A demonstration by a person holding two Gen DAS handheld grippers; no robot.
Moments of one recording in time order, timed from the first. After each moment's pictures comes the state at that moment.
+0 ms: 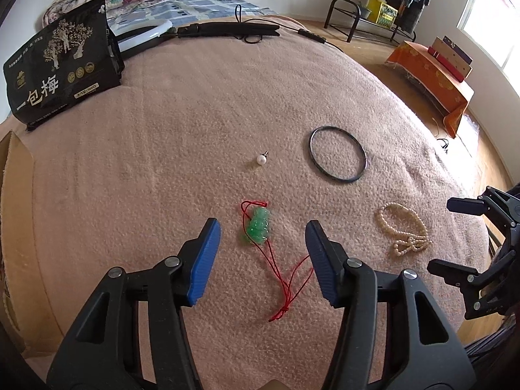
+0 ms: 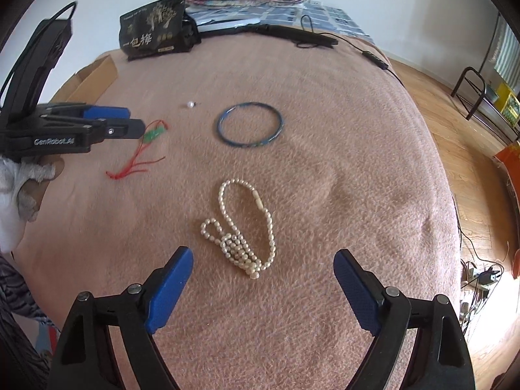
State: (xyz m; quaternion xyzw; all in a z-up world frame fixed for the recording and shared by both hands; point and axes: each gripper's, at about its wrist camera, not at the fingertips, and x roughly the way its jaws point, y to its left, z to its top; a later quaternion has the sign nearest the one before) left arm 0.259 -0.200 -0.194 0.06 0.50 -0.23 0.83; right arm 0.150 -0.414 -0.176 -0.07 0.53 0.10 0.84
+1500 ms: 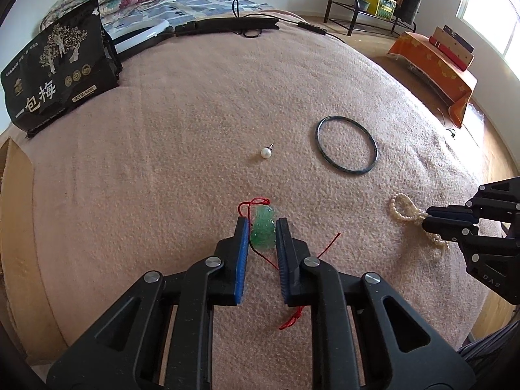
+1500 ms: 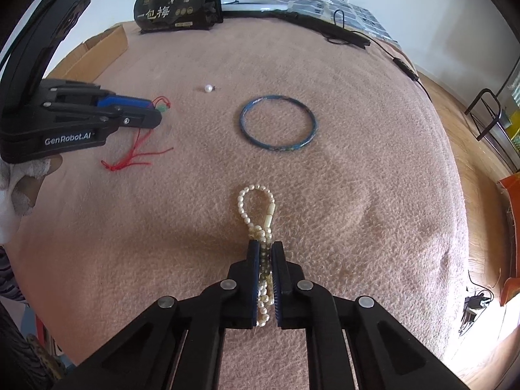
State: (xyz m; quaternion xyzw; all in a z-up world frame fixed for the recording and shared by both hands) left arm 0.259 -0.202 -0.201 0.09 0.49 -0.23 0.84; right arm 0.173 -0.387 -0.189 -0.12 0.54 0.12 0.82
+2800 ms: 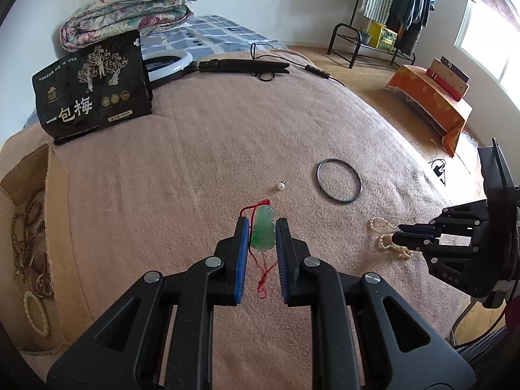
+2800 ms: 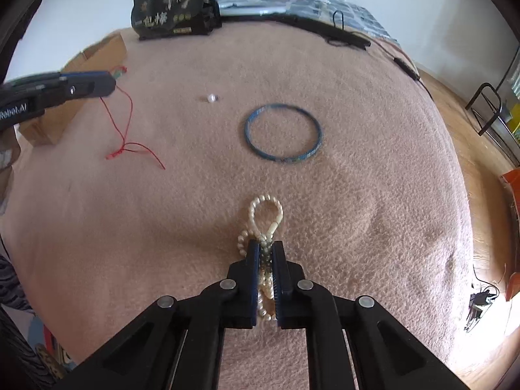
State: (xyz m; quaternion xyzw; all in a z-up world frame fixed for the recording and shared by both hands) left arm 0.243 -0.162 -0.142 0.04 0.44 -0.23 0.87; right arm 0.183 -0.381 -0.182 -0.10 0.54 0.12 0.83
